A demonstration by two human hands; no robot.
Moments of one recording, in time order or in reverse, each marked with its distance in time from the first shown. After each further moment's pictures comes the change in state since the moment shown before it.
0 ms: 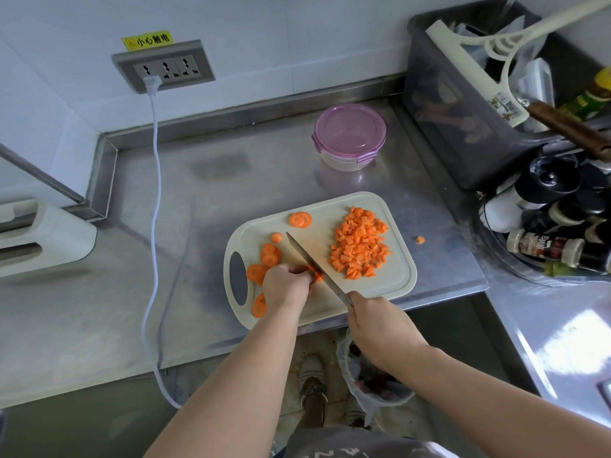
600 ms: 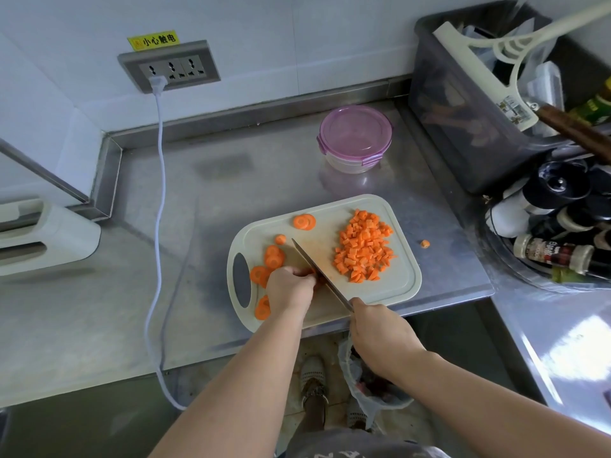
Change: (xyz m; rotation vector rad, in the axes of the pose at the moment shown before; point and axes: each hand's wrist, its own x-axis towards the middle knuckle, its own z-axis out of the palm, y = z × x) left_hand 0.000 0.001 0.000 0.032 0.025 -0.003; right_hand 0.003 -0.007 0.001 -0.103 -0.095 0.054
